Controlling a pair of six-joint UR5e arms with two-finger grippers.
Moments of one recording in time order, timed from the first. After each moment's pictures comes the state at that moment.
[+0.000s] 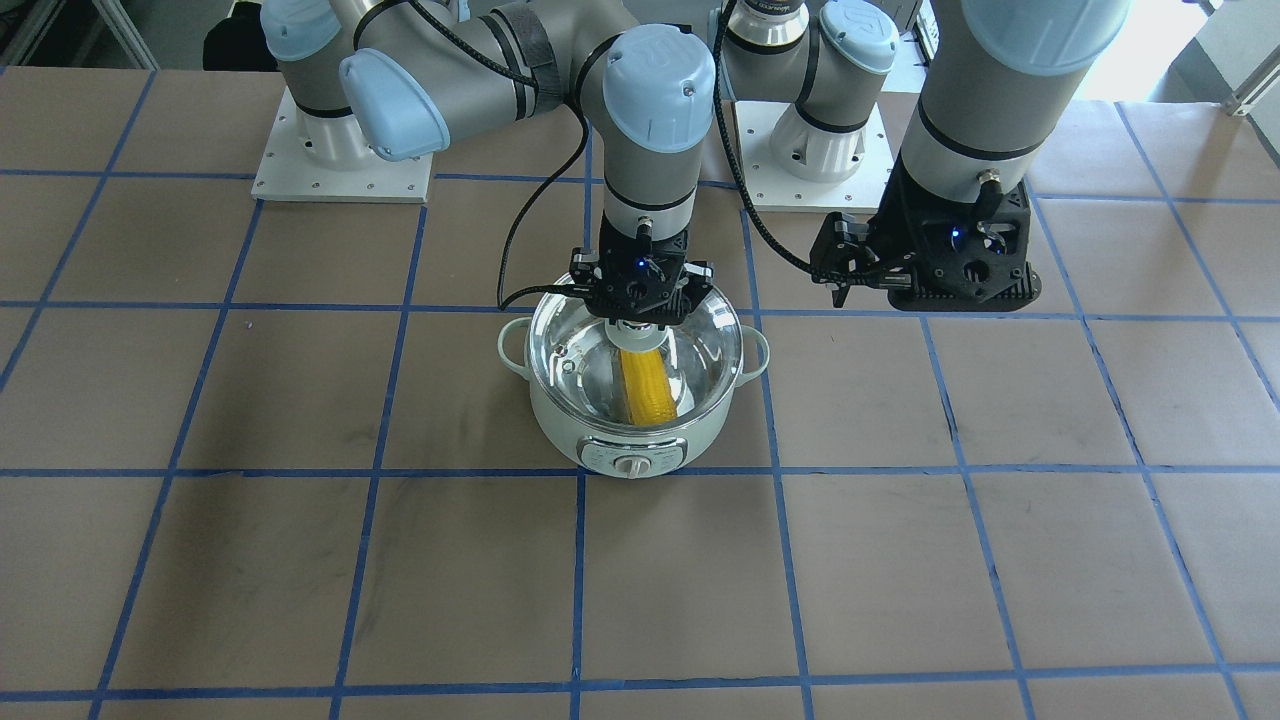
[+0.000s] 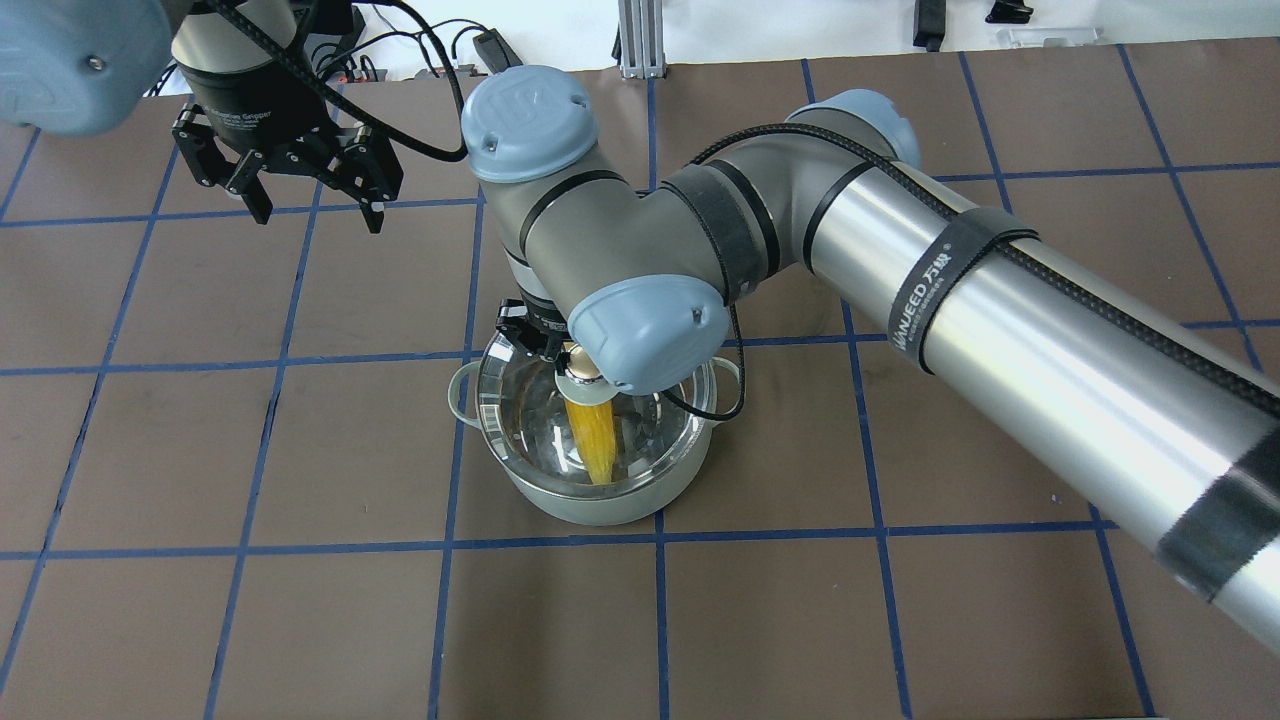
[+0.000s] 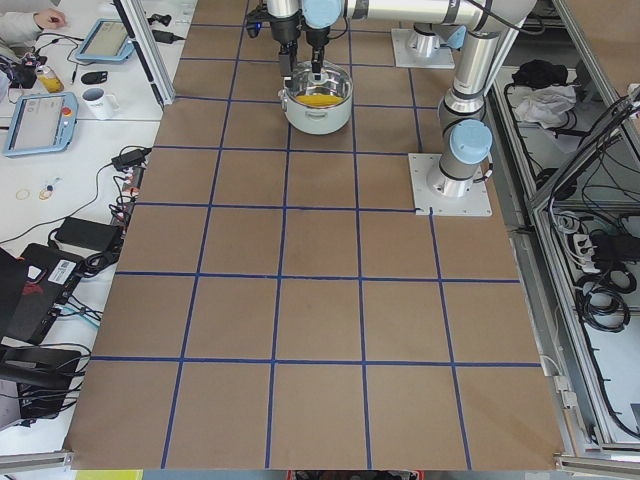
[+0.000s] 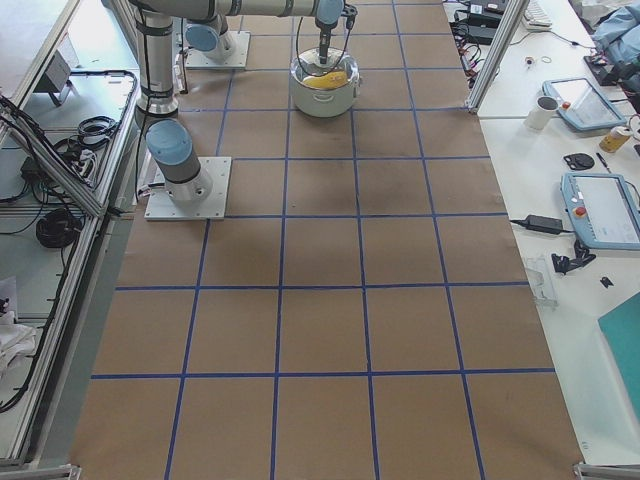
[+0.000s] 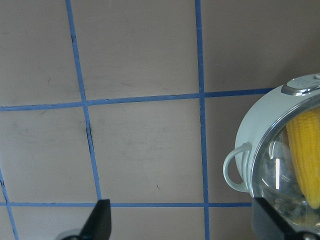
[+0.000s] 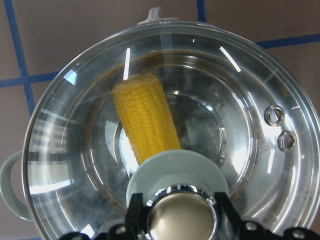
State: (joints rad) left arm -1.59 -1.70 -1.43 -1.67 1.71 0.03; right arm 2.10 -1.24 1.55 -1.85 -1.54 0.66
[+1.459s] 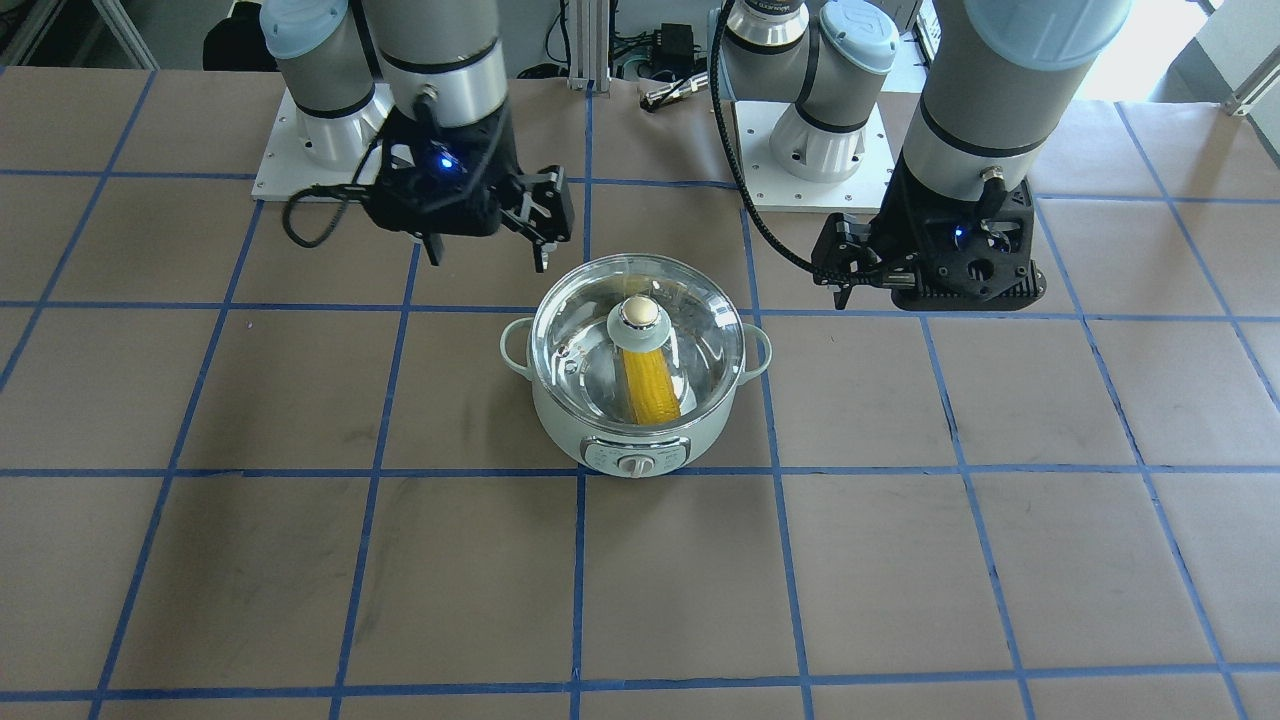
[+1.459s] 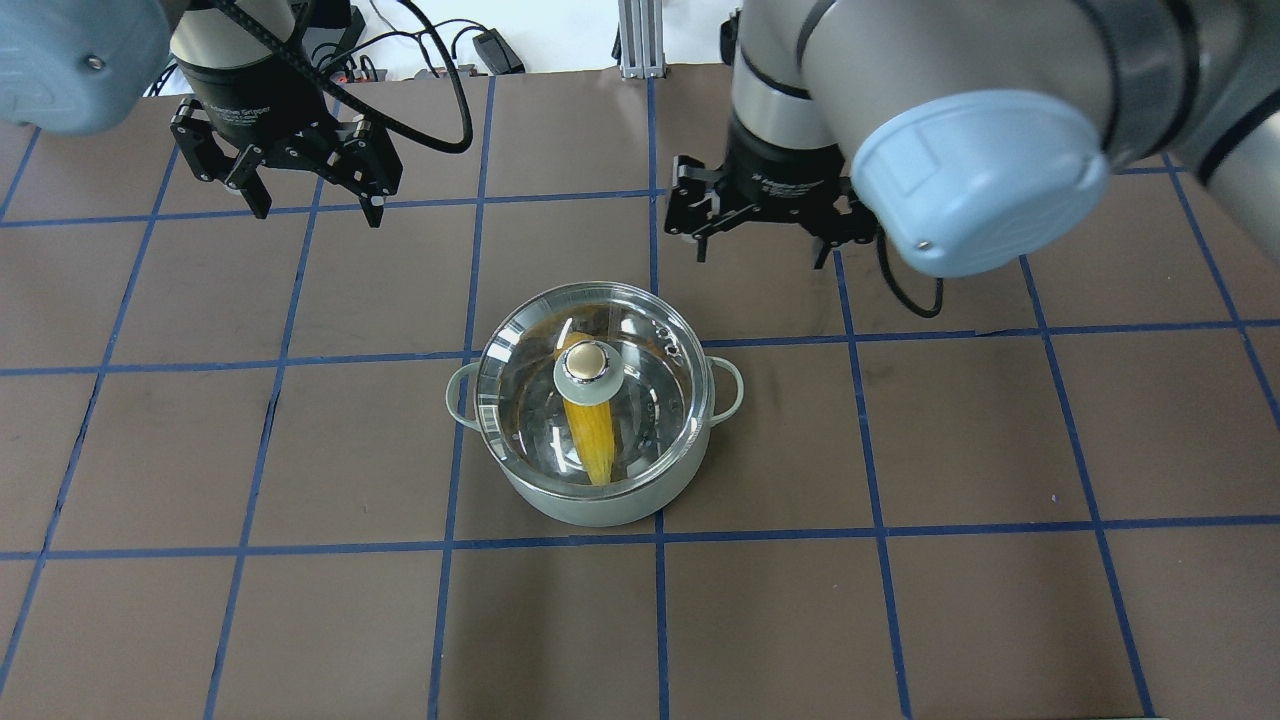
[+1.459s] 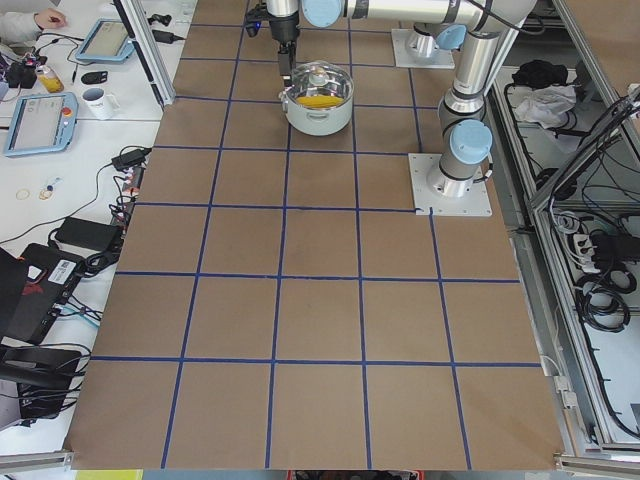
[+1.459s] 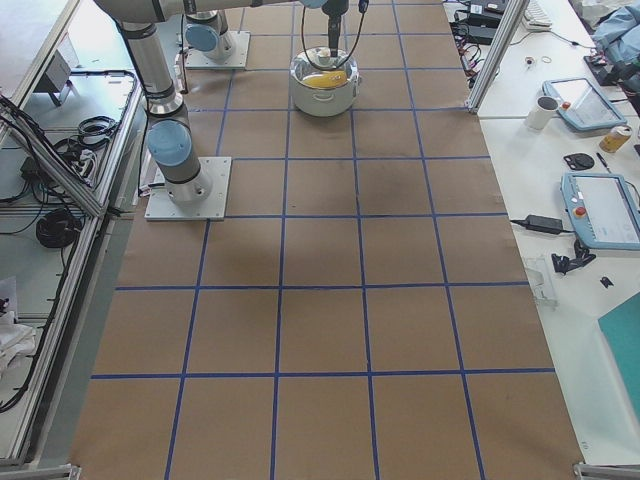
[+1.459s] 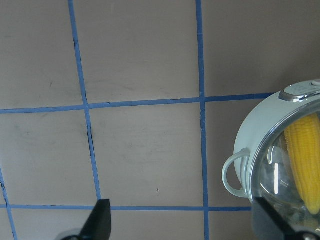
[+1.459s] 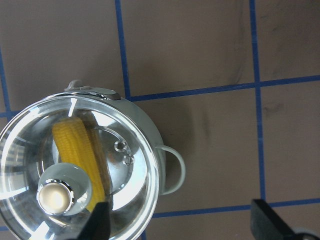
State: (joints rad) left arm -1.59 -1.70 -1.42 -1.66 1.71 0.02; right arm 1.85 -1.50 1.54 -1.67 -1.55 0.39
